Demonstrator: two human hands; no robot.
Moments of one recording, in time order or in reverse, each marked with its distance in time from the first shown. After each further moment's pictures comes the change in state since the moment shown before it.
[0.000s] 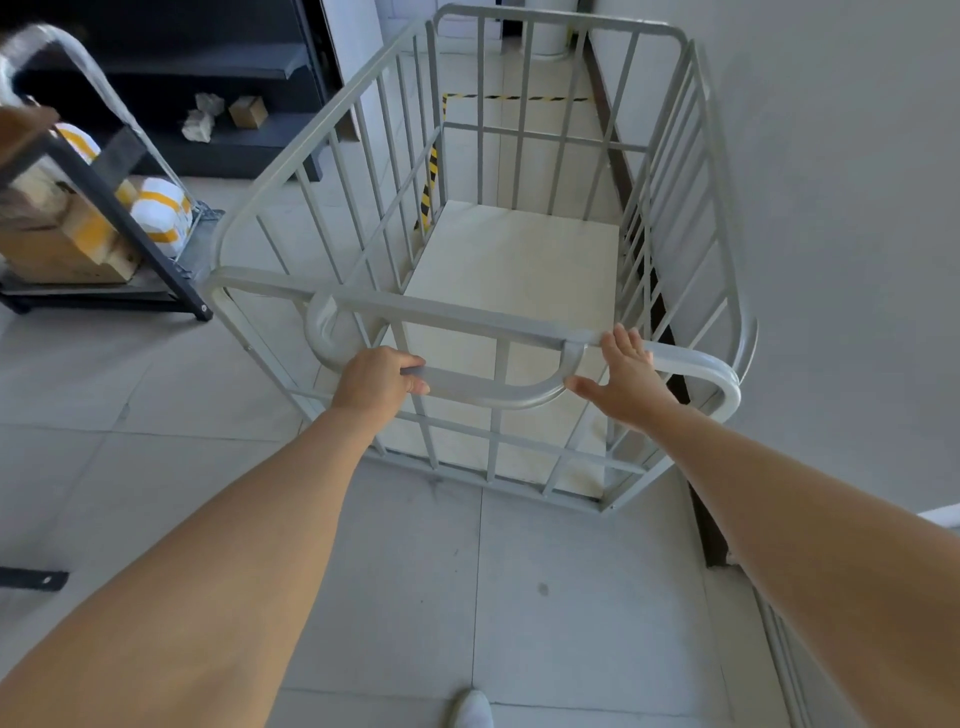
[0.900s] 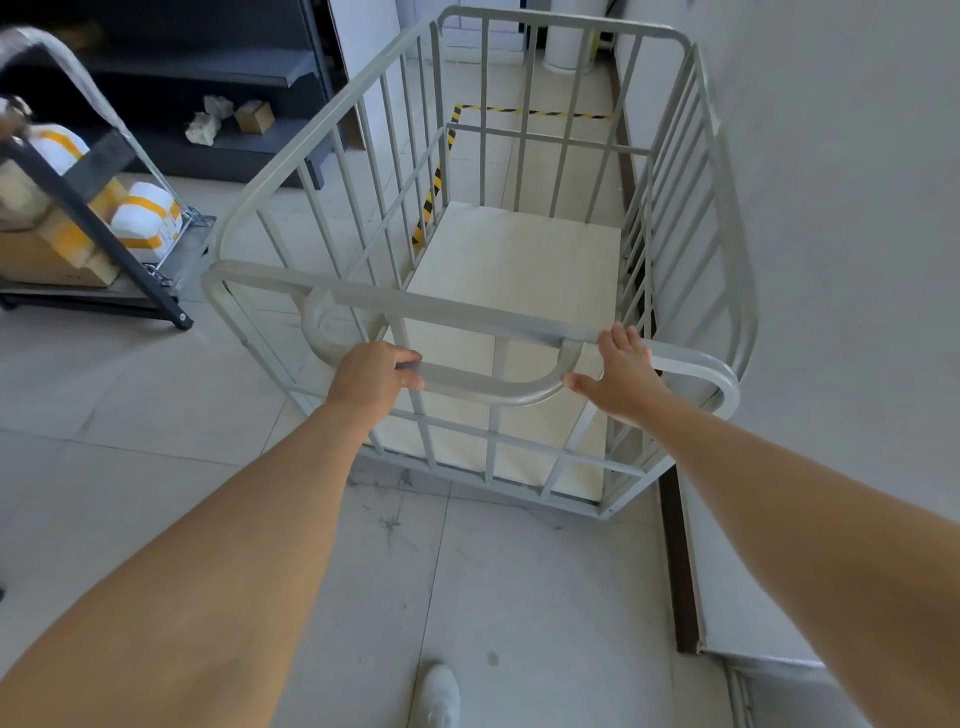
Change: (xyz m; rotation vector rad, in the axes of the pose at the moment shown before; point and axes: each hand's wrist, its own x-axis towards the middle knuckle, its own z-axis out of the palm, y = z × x) left_hand 0.119 0.107 0.053 -0.022 0.060 -0.026; right_hand 0.137 0.090 -0.082 -0.092 -0.039 -0.045
